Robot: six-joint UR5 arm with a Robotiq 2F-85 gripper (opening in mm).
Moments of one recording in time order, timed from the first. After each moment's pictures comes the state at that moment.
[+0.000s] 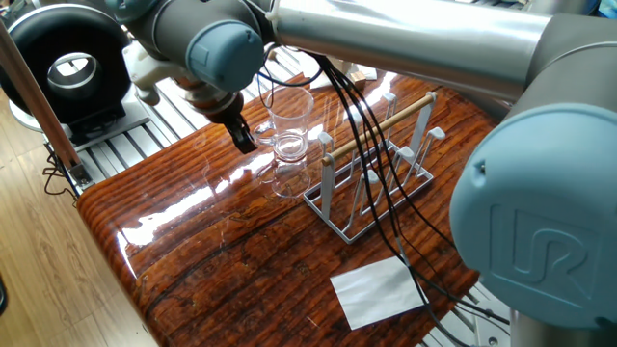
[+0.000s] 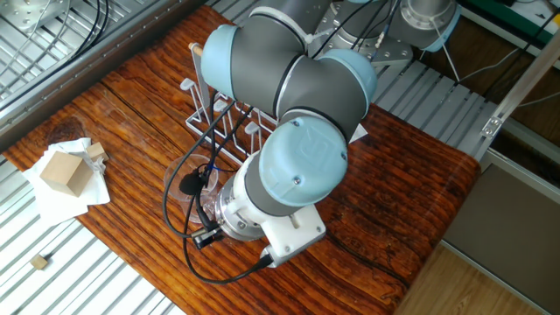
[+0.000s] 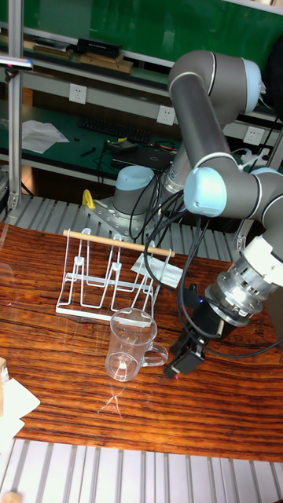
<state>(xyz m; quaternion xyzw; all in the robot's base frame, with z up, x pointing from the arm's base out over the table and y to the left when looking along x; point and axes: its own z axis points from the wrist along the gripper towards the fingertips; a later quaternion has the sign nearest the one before) 0.638 0.106 0.059 0.58 -0.80 0.16 0.07</state>
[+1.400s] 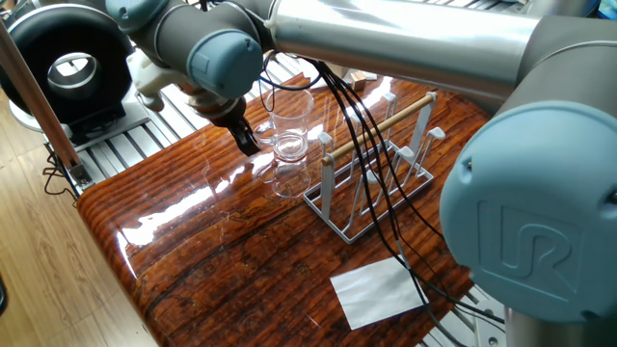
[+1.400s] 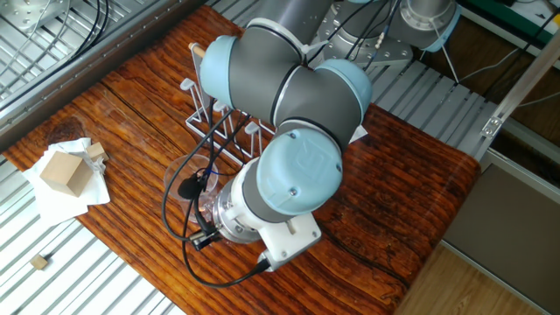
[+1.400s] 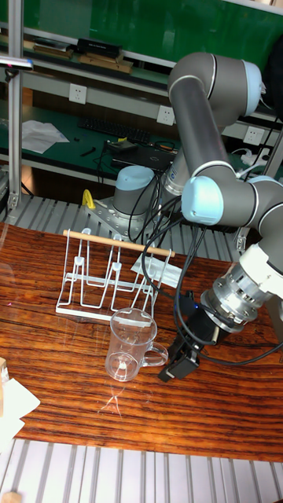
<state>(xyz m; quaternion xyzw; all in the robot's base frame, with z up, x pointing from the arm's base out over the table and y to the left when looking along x) 0.637 0.097 0.047 0.58 -0.79 0.17 0.09</state>
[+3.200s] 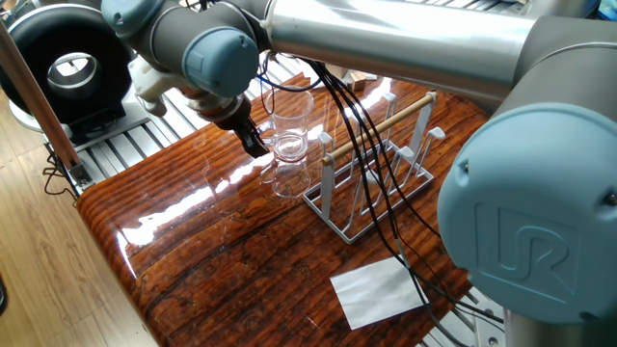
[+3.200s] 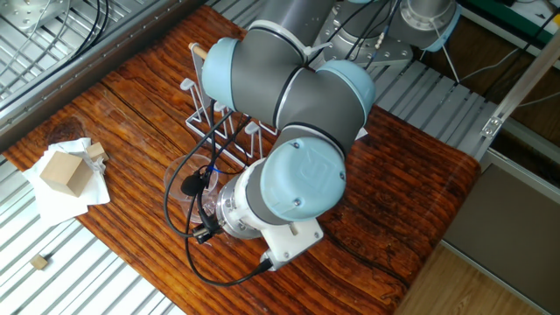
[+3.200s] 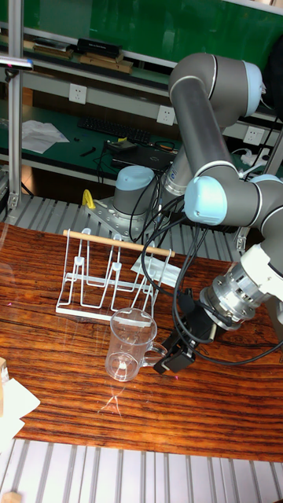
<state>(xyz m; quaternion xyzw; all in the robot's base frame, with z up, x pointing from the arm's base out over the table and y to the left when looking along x) 0.622 0.090 0.049 0.58 -0.79 0.17 0.12</state>
